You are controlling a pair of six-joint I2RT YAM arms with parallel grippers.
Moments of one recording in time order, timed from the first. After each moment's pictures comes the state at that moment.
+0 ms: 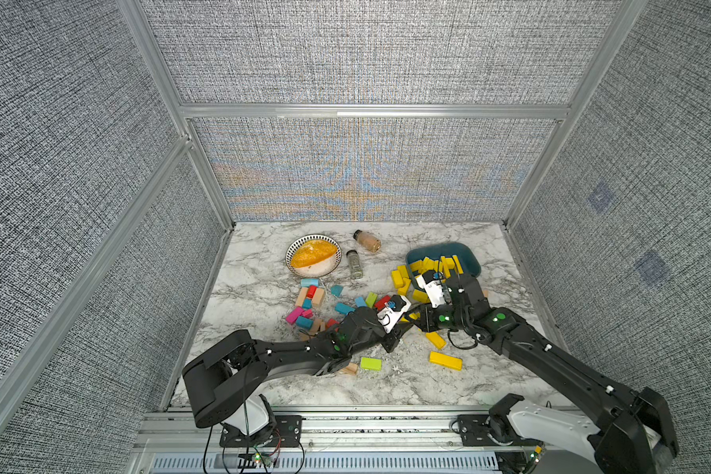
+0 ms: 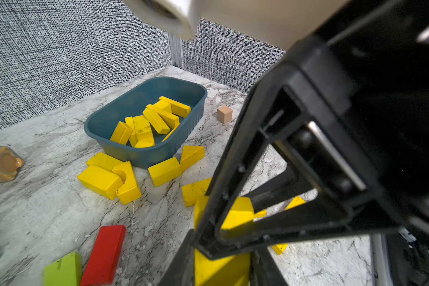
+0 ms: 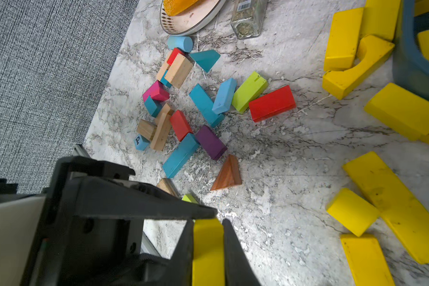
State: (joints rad) left arm -1.05 1.53 0.67 0.56 0.07 -0.08; right arm 0.55 1.11 0.79 -0.41 -0.37 0.42
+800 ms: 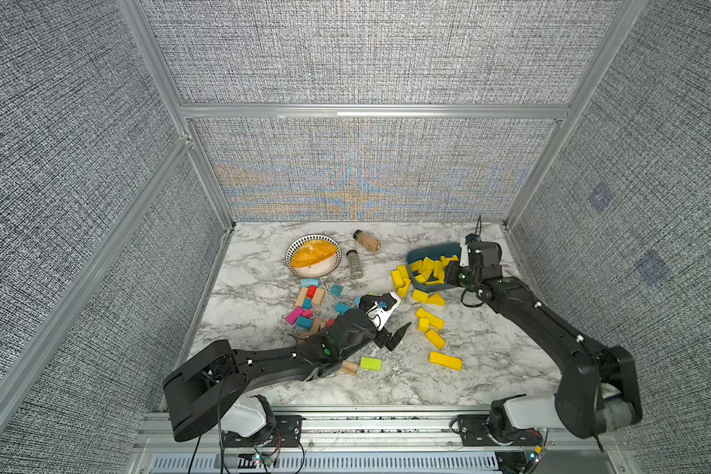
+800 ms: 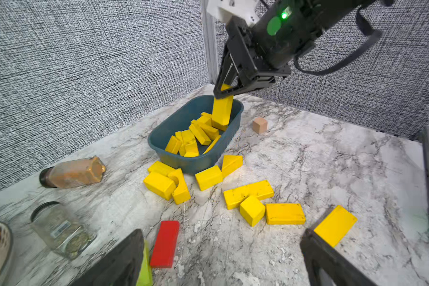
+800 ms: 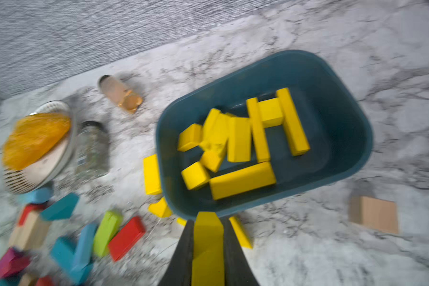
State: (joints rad) left arm -1.05 1.40 0.61 0.55 -0.13 0.02; right arm 0.19 1.44 1.02 -0.30 0.04 0.37
